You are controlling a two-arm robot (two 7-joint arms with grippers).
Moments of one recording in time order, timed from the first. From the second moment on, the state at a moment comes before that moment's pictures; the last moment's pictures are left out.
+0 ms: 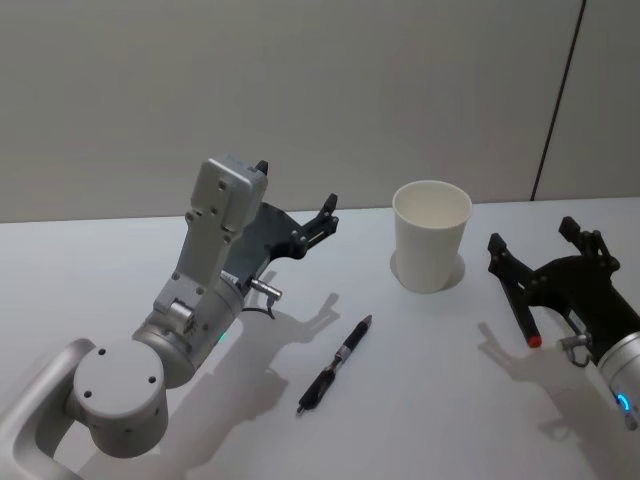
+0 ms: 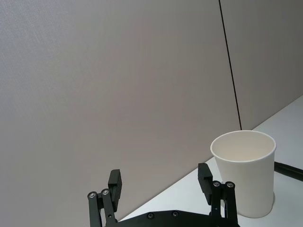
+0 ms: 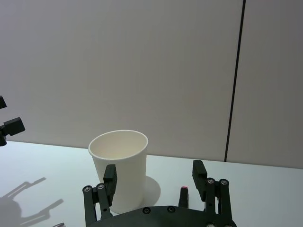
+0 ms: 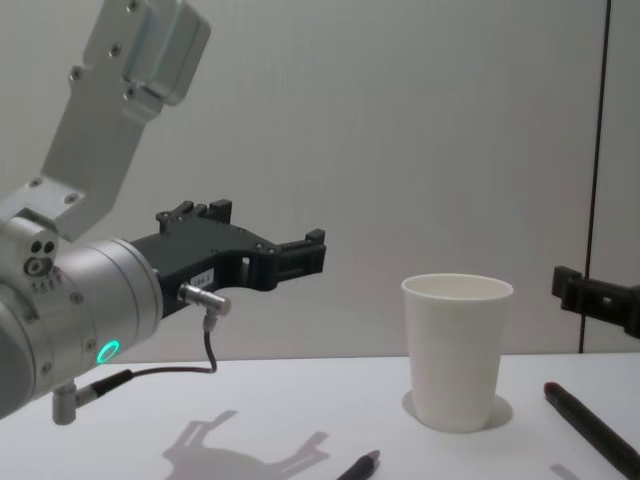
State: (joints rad) left arm -0.24 0.38 0.45 -1.63 -0.20 0.01 -0.01; right arm -0.07 0.33 -0.23 -1.81 0.32 0.04 0.01
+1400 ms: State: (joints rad) left arm -0.24 0.38 0.45 -1.63 -0.20 0.01 -0.01; right arm 0.09 0.20 -0.24 -1.67 0.24 0.35 -0.13
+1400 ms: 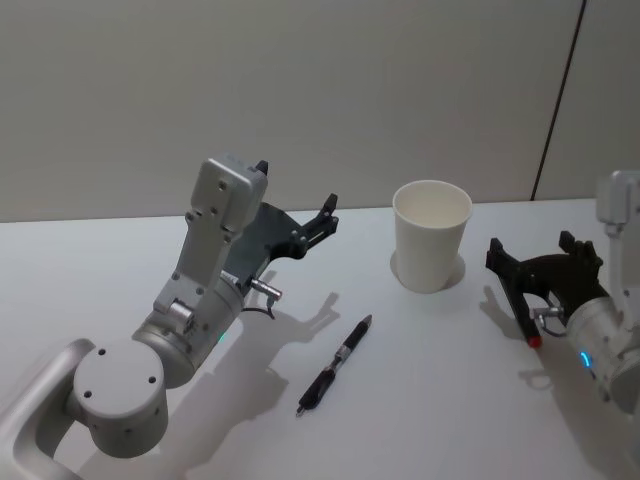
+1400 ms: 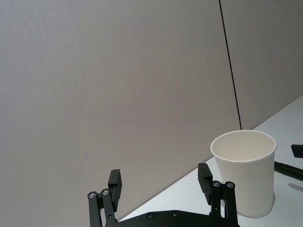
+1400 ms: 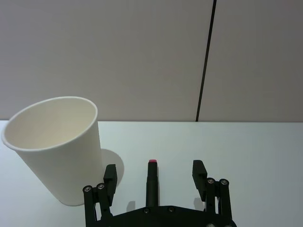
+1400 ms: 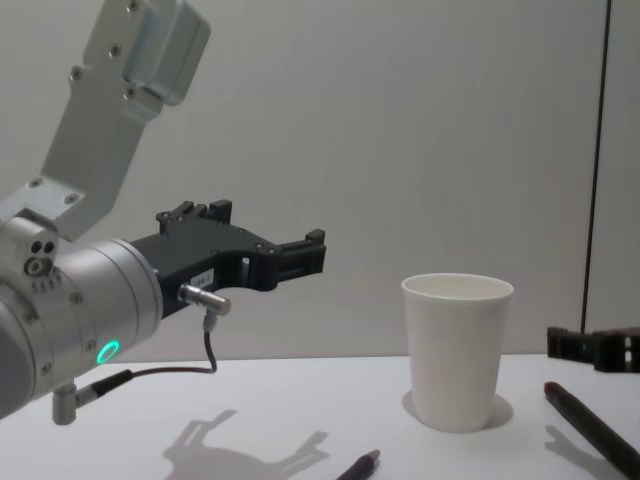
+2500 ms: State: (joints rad) left arm -0.24 0.38 0.45 -1.63 -0.20 0.01 -0.01; right arm 0.13 0.12 -0.25 -1.56 0.22 0.46 -0.22
